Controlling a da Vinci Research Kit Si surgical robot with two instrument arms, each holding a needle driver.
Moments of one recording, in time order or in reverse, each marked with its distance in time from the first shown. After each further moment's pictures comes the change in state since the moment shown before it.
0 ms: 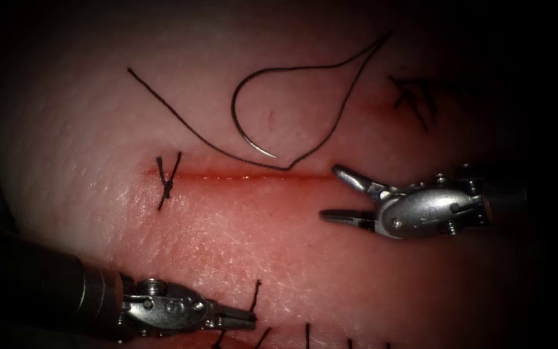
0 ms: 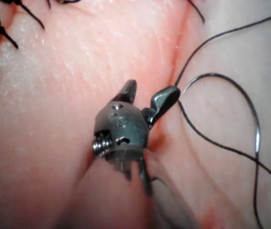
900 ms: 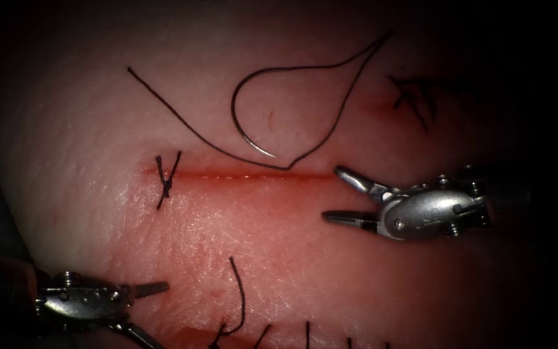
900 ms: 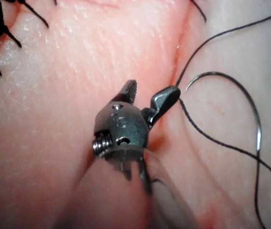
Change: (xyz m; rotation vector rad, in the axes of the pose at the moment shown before) right arm 0.000 0.000 -0.001 0.005 0.002 0.001; left arm -0.003 -0.002 -0.010 0.044 0.027 -0.068
